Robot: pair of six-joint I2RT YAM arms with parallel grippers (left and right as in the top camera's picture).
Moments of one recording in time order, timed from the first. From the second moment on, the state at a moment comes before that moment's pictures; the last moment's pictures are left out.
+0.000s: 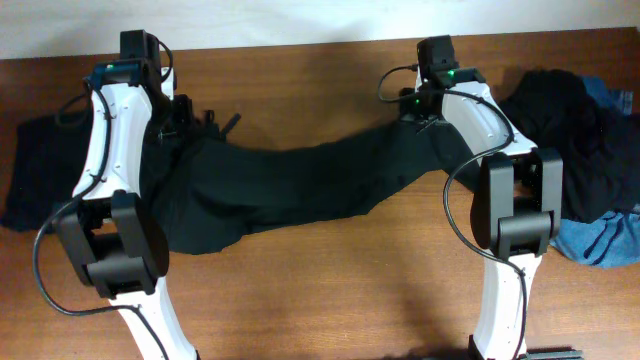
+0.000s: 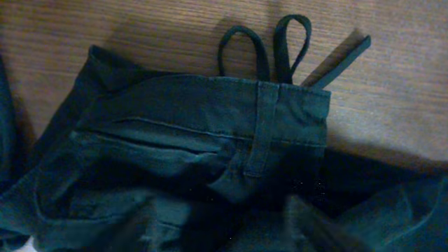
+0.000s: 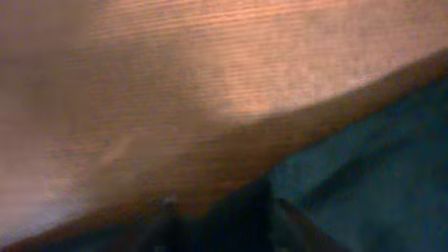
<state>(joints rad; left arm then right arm) 0.06 2.17 2.00 -1.14 -0.03 -0.06 0.09 2.27 1.83 -0.73 0.01 0.21</state>
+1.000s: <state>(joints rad) 0.14 2.18 2.07 -1.22 -0.03 -0.07 0.09 2.23 2.06 -1.00 0.12 0.20</state>
